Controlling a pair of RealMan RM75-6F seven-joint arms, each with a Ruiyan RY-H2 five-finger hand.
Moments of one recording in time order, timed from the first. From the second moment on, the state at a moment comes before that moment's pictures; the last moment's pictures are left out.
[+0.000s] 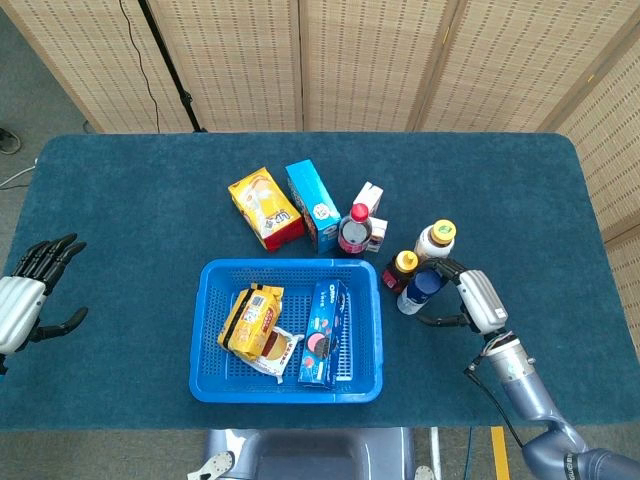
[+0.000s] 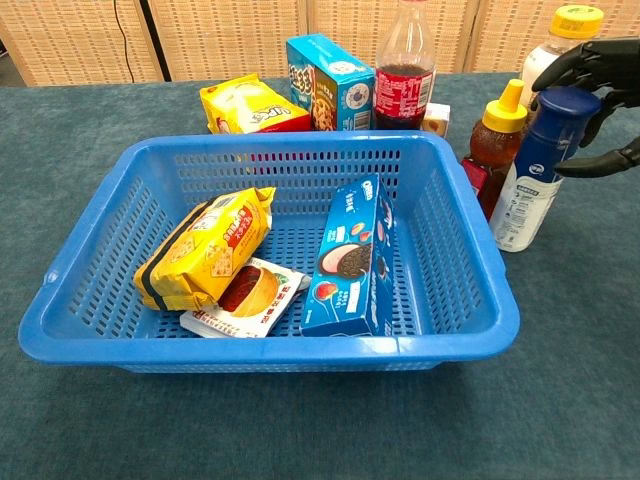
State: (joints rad) left arm -0.31 -0.91 0.01 -1.66 1.56 1.36 -0.31; right arm 0.44 -1.44 0.15 -1.37 -1.57 1.28 0.58
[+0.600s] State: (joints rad) left arm -0.31 -0.91 0.00 -1.67 1.57 1.34 -0.30; right arm 0.45 -1.49 0.18 -1.33 -1.55 1.37 0.60
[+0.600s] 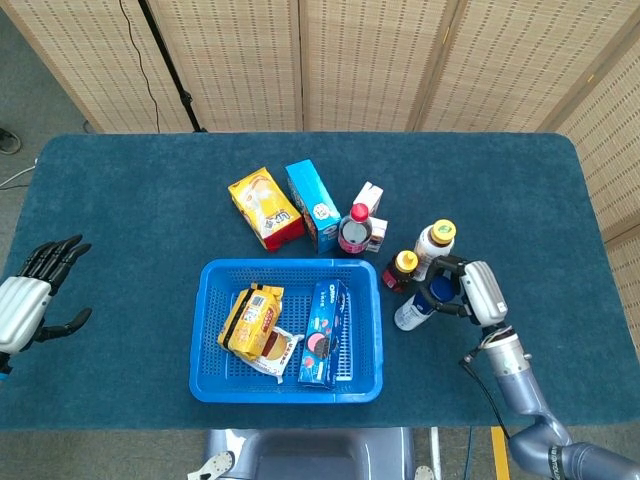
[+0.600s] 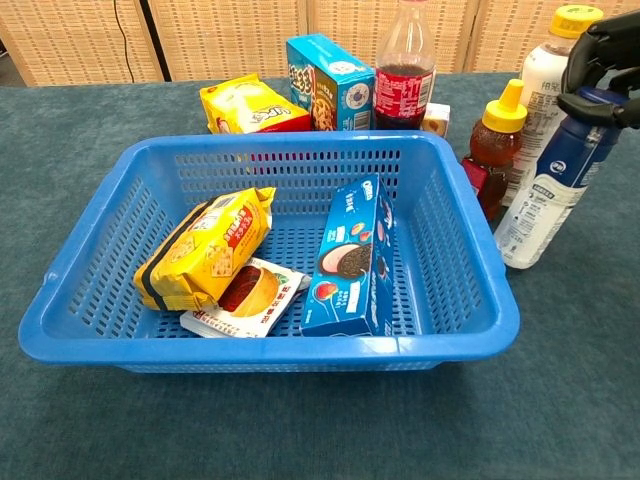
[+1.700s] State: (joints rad) left arm -0.30 -0.90 -0.01 -1.66 1.59 1.34 -0.33; right arm 0.62 -1.32 0.34 -1.79 -1.59 1.34 0.27
